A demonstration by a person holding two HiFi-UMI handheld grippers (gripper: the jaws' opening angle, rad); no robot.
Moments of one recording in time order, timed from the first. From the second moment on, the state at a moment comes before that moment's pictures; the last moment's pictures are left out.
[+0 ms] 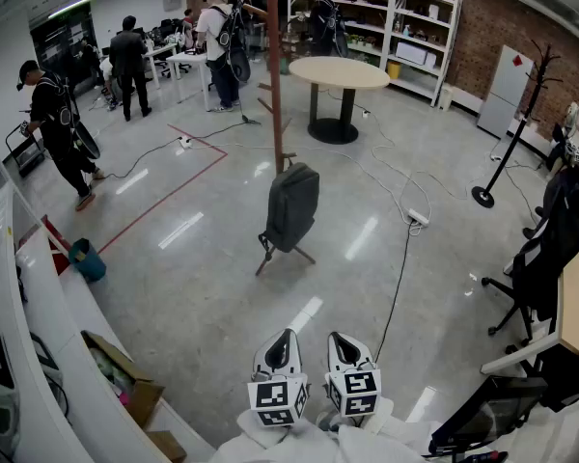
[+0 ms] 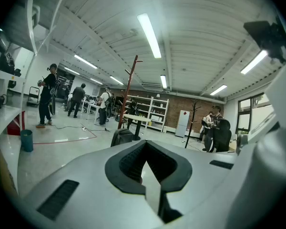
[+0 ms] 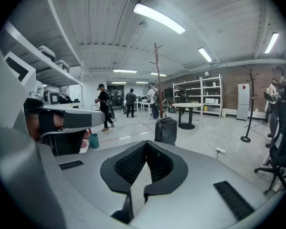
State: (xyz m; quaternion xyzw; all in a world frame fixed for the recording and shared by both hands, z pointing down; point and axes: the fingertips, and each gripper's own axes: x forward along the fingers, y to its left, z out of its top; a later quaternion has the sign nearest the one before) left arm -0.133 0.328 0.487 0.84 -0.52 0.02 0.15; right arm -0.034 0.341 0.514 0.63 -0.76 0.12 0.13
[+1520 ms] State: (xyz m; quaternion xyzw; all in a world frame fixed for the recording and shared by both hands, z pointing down) left arm -0.069 0.151 0.497 0.84 -0.52 0.05 0.16; right arm 0.029 0.161 0.527 0.62 -0.76 0.15 0.11
